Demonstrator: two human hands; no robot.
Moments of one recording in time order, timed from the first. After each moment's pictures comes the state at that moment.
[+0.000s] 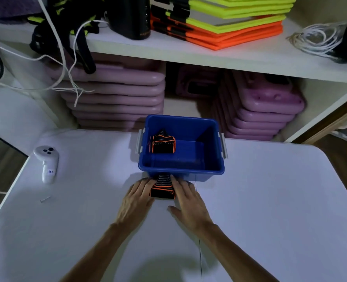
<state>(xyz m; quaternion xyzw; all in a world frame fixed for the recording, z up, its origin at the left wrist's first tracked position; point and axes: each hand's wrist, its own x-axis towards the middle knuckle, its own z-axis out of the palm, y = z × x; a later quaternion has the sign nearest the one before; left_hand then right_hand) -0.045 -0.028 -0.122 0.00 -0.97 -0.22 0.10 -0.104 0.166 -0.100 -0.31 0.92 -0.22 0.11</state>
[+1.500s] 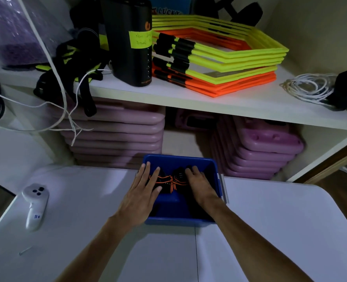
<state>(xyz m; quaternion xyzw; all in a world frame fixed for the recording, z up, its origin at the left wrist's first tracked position) -0.165 -0.059 -0.062 0.01 -0.97 -0.23 0.09 -0.290 0.131 -0.054 -0.31 0.94 -0.06 0.12</state>
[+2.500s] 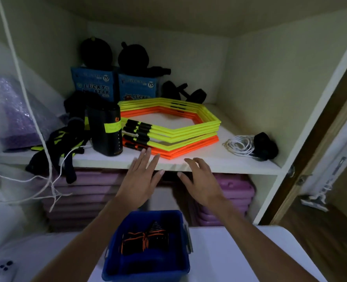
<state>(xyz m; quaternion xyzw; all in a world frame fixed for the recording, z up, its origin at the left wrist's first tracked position) -0.262 -0.007 0.149 -0.04 -0.96 -0.12 0.24 -0.308 0.202 0.171 -0.25 0.92 -0.26 -0.14</state>
